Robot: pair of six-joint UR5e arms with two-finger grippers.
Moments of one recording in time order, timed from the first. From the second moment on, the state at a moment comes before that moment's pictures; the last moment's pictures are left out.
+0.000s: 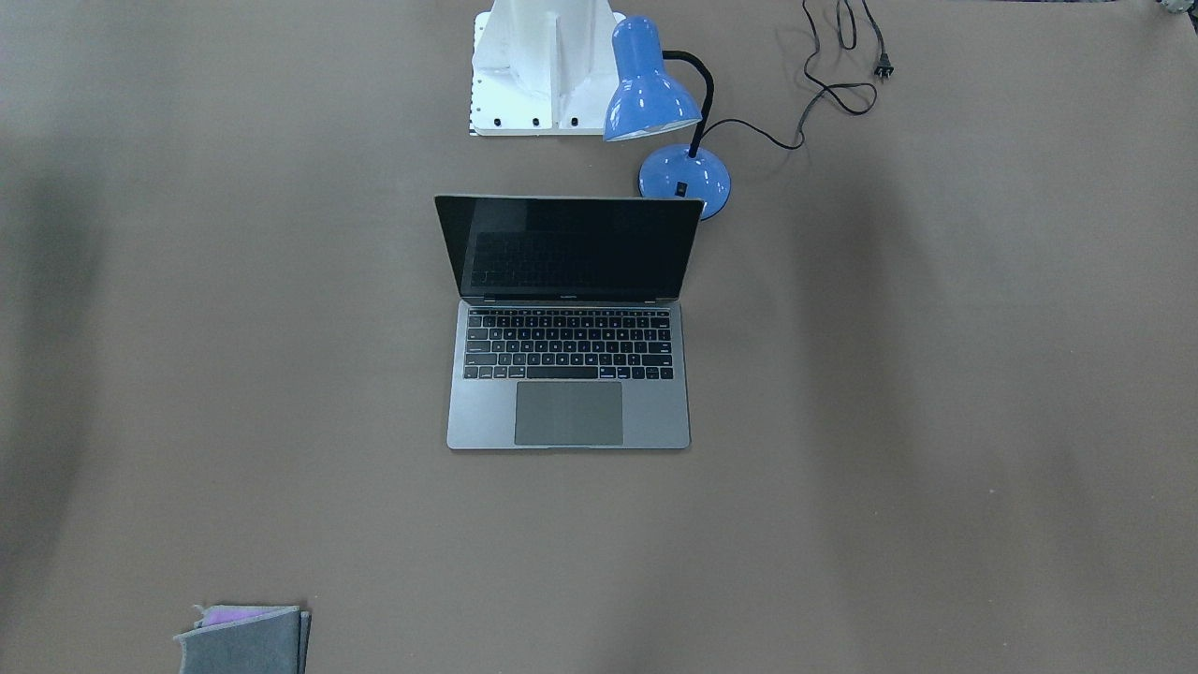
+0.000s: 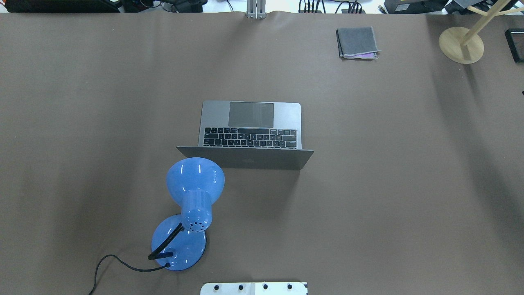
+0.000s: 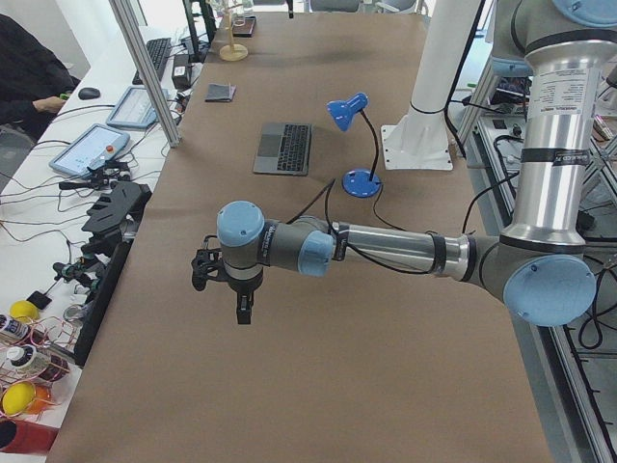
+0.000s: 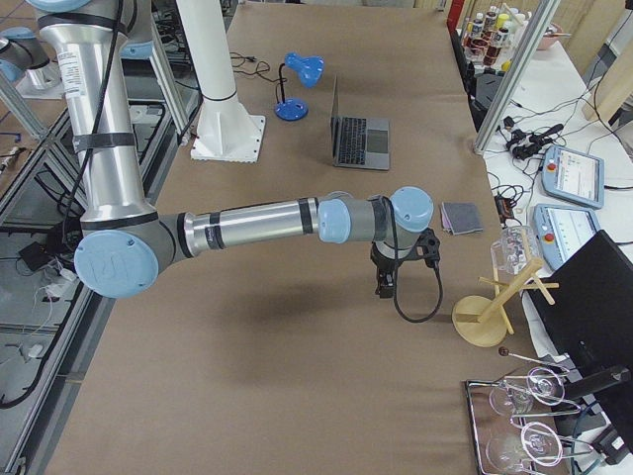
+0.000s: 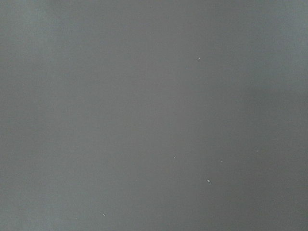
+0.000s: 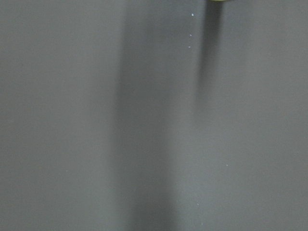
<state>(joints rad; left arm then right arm) -1.53 -1.63 -1.62 -1.69 -2.34 -0.24 1.42 -1.41 1.63 -1.70 2.44 0.01</state>
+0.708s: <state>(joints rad) -1.23 -1.80 -1.57 -1.93 -2.36 -0.67 1.23 -1.26 1.64 -1.53 2.47 0.37</state>
